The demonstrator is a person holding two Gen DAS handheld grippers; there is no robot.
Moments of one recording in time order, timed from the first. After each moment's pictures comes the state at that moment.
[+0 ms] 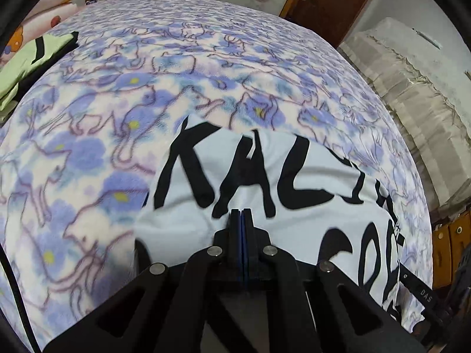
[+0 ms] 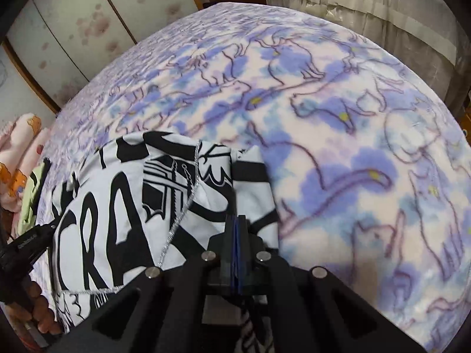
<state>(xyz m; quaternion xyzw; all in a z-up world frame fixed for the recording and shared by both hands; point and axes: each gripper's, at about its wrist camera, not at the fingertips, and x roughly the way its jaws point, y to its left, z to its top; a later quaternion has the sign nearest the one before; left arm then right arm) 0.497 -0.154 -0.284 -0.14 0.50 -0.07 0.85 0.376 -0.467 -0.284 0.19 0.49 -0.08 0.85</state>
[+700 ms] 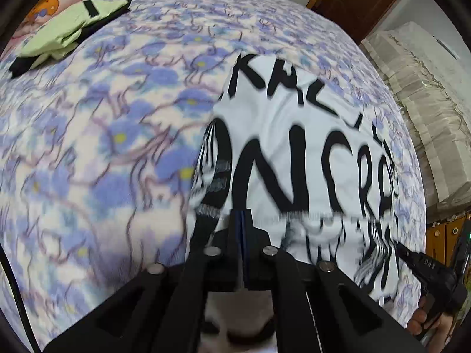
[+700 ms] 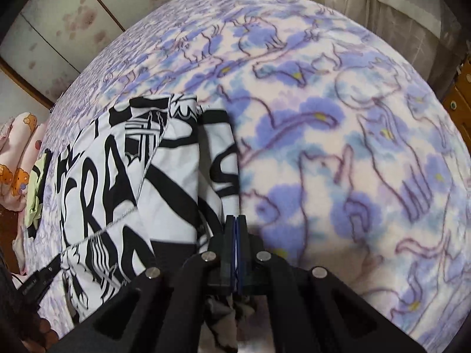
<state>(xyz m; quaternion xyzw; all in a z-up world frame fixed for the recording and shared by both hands) 0.382 -0.120 -0.263 -0.16 0.55 -0.03 0.82 0.324 -0.485 -0.269 0.22 0.54 -0.08 0.81</state>
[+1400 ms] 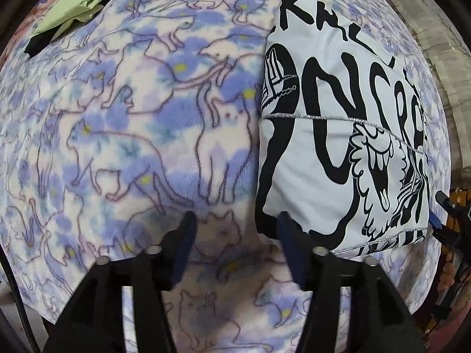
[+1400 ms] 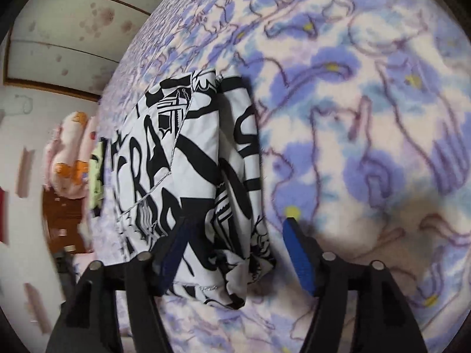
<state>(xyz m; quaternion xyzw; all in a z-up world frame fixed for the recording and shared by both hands) 0.338 -0.090 -0.265 -0.10 0.67 0.00 0.74 0.306 -0.533 -0.280 0.36 0.58 0.07 0.73</state>
